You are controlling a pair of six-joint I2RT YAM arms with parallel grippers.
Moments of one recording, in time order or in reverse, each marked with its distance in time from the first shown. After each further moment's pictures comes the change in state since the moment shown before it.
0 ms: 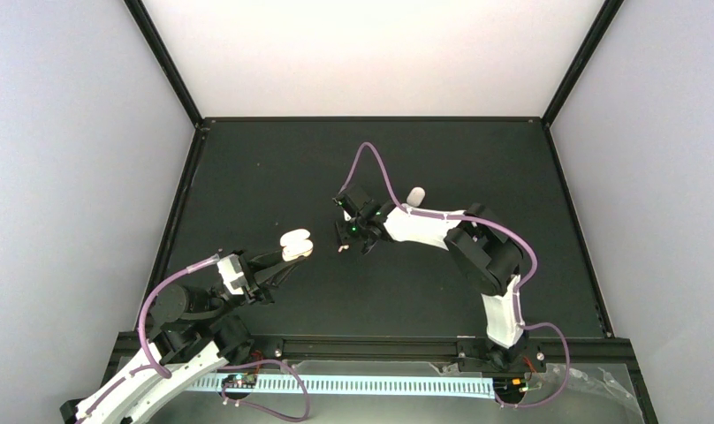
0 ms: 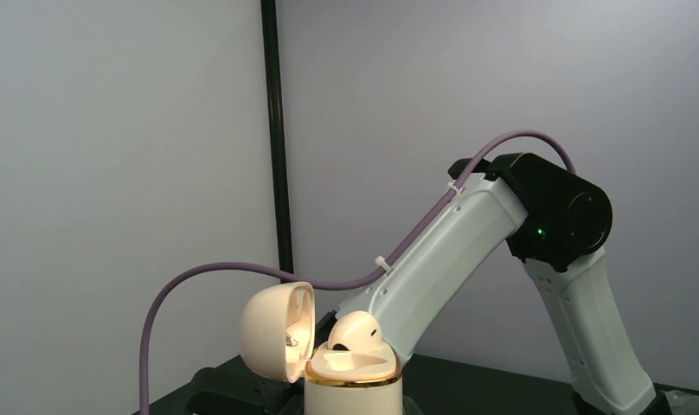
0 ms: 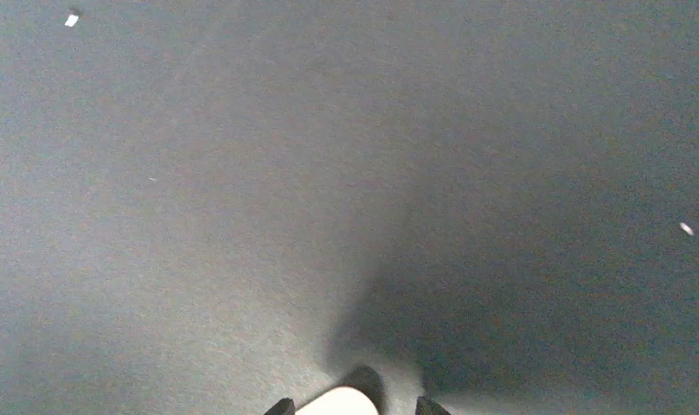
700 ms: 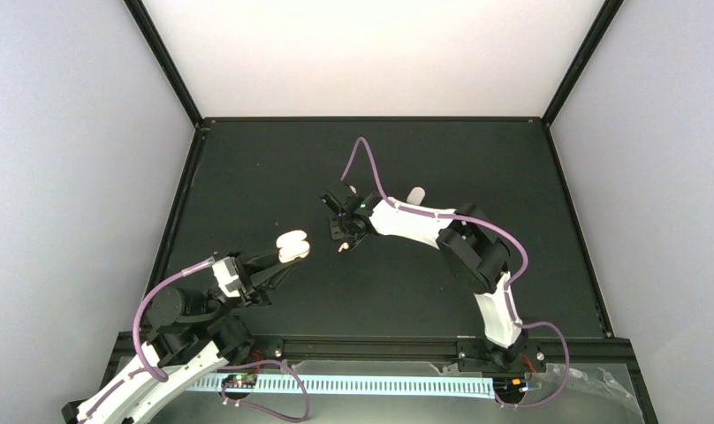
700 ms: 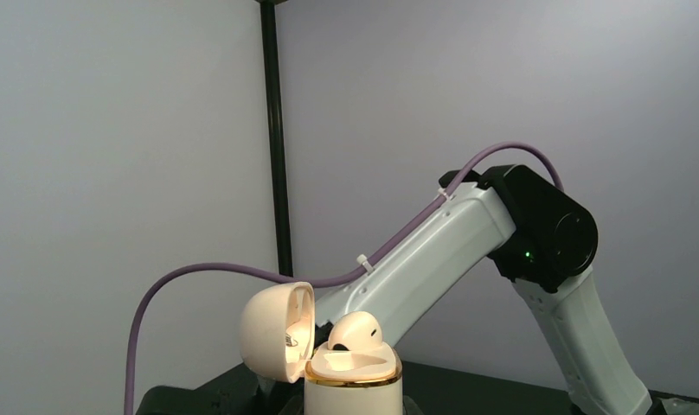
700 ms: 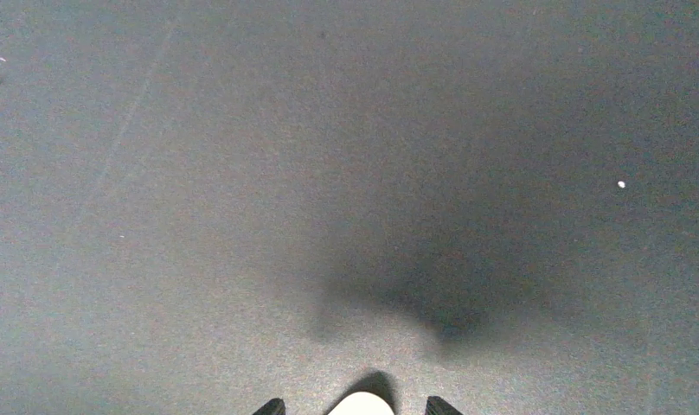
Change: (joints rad) left arm 0.000 -0.027 0.000 -0.007 0.003 0.000; right arm 0.042 0.057 0.196 -0.255 0.160 0.212
